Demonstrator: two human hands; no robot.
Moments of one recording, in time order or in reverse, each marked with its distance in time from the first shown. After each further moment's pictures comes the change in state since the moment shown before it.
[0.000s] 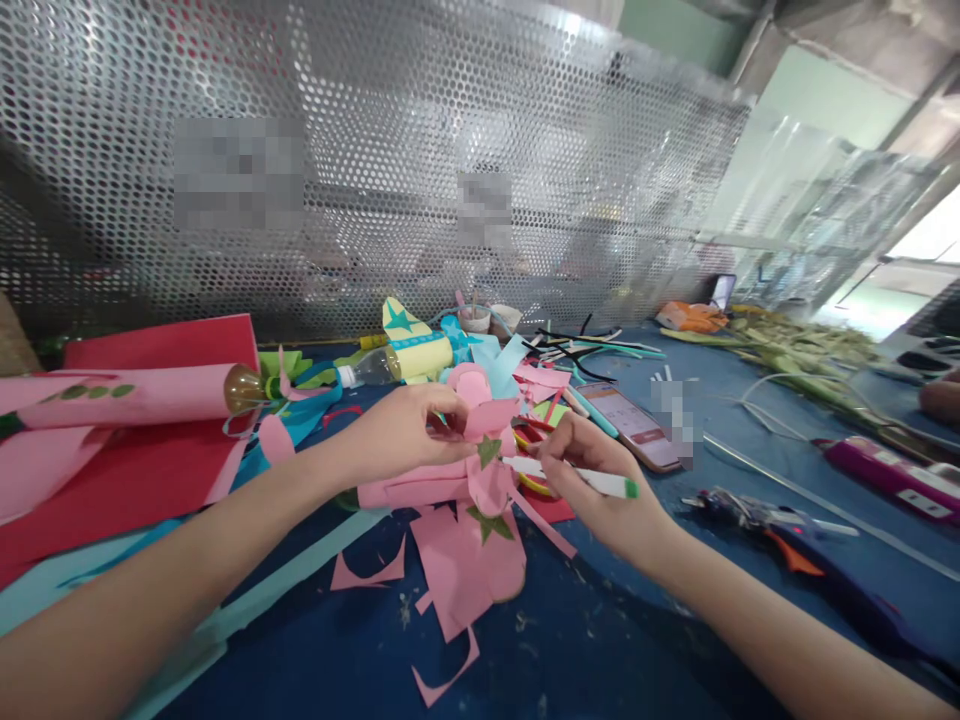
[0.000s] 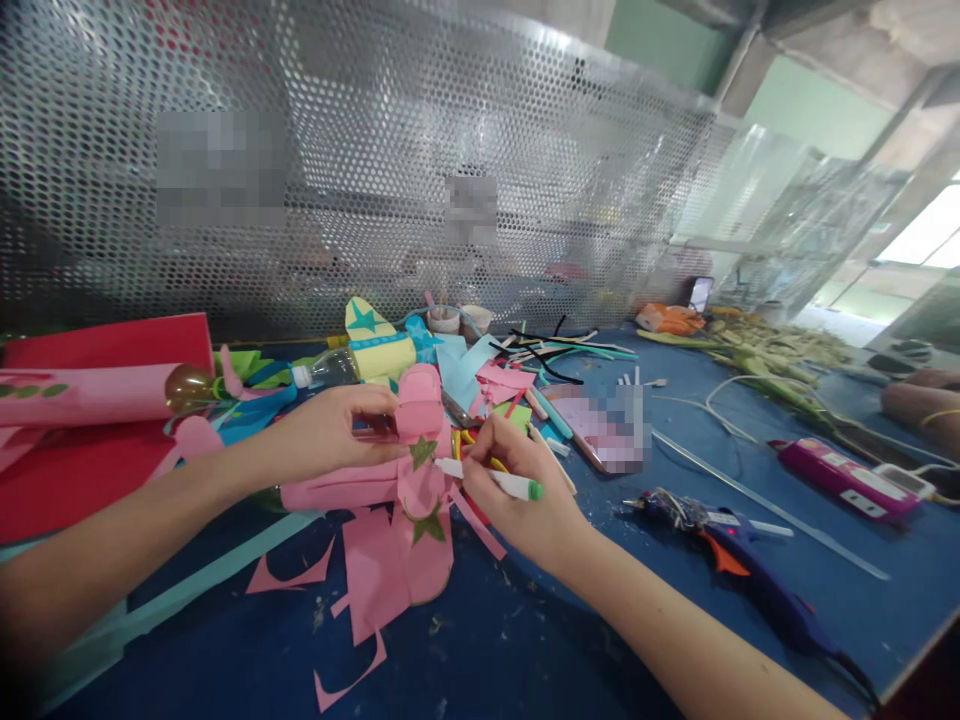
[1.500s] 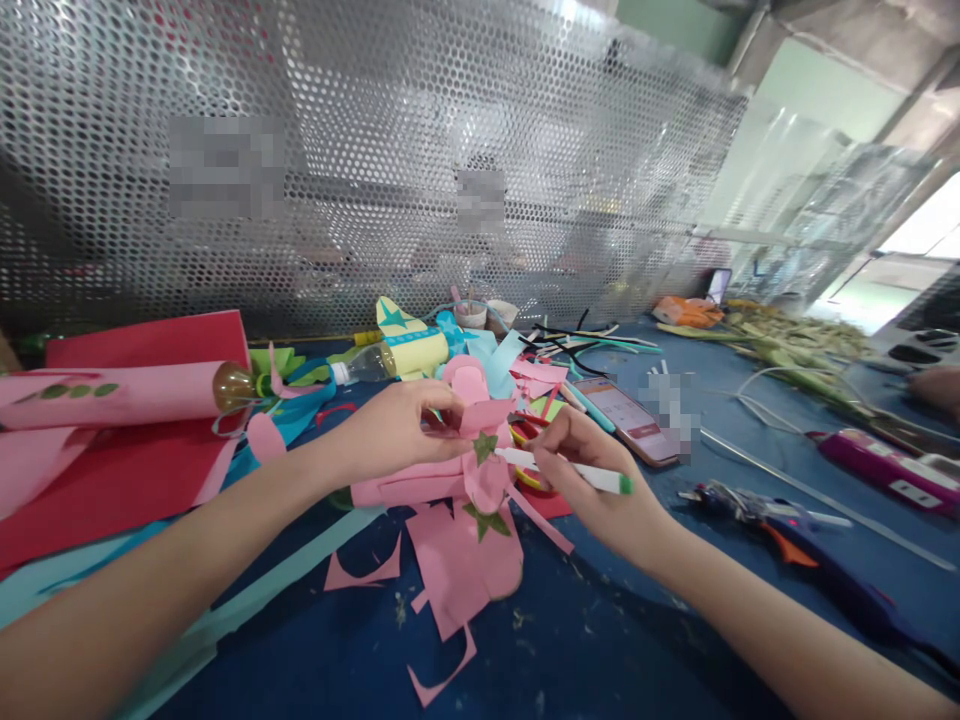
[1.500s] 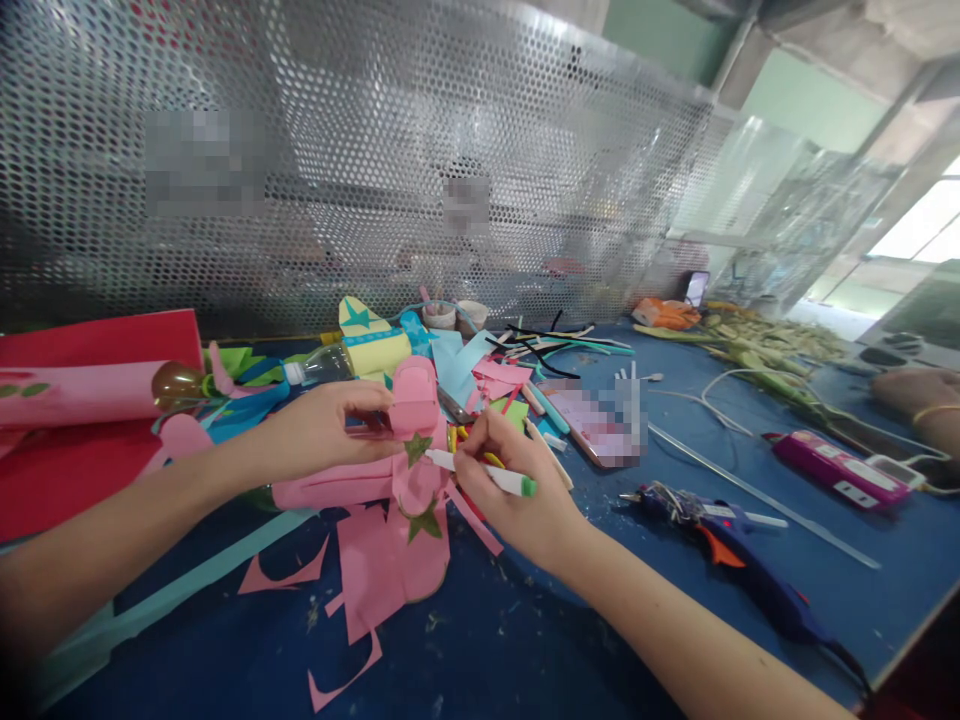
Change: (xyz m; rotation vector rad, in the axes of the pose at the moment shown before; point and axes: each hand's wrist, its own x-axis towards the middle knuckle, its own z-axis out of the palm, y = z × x) left_hand 0.000 0.002 -0.001 -0.020 0.006 0.011; right_hand 0.000 0.000 -0.001 -0.045 -0.013 0.008
